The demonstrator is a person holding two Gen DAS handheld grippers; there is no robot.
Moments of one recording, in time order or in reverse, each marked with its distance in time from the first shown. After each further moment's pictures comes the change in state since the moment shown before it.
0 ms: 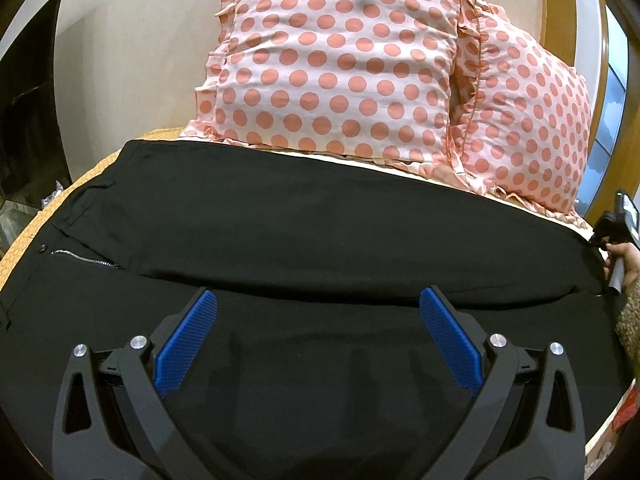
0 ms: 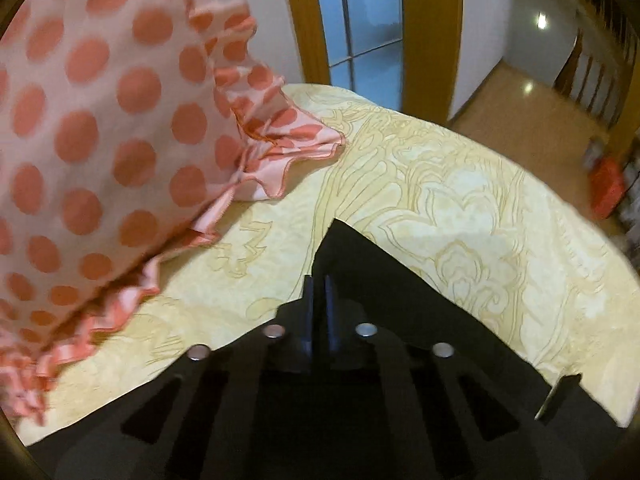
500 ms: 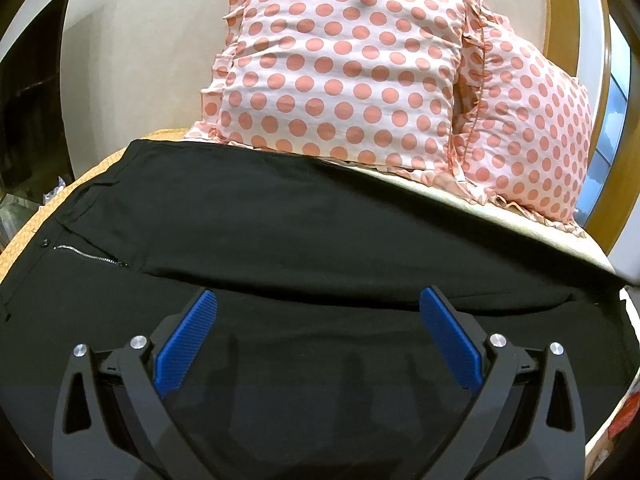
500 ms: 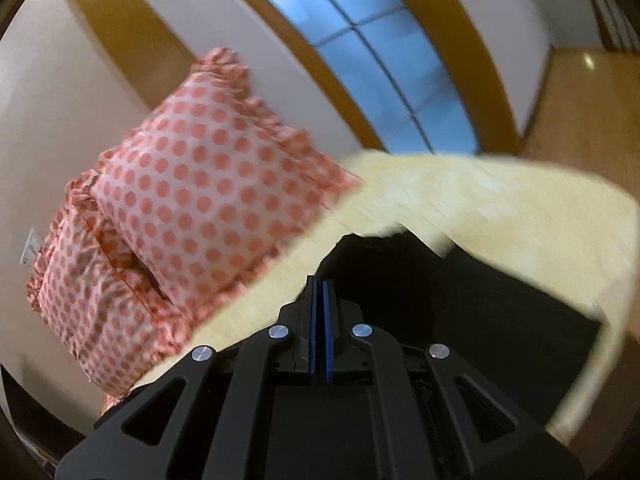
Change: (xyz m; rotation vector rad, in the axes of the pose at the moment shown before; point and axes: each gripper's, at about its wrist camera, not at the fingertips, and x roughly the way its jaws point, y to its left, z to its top) left arm -0.003 0.005 0.000 -0.024 -0.021 -0.001; right arm -0.164 -0.149 -0.131 0.177 -0.168 0.428
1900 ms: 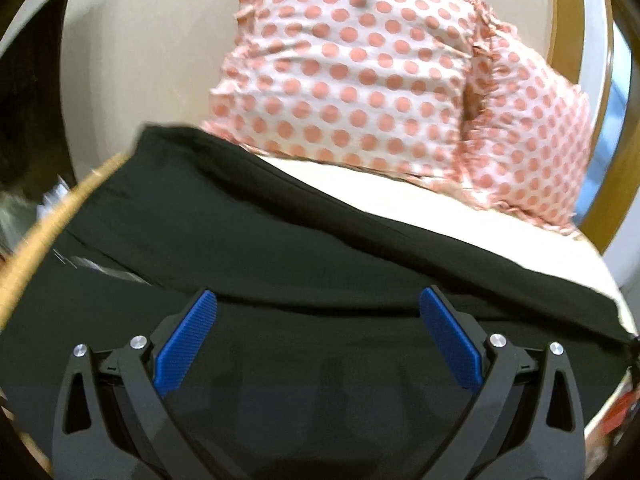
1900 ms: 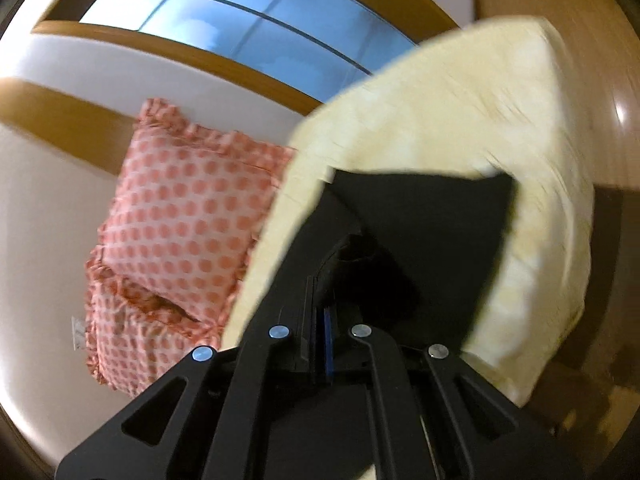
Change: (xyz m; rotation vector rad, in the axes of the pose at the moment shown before) left arm -0.017 0.032 0.024 0.010 0.026 0.012; right arm 0.025 -0.099 -0.032 0.363 0.059 0.142
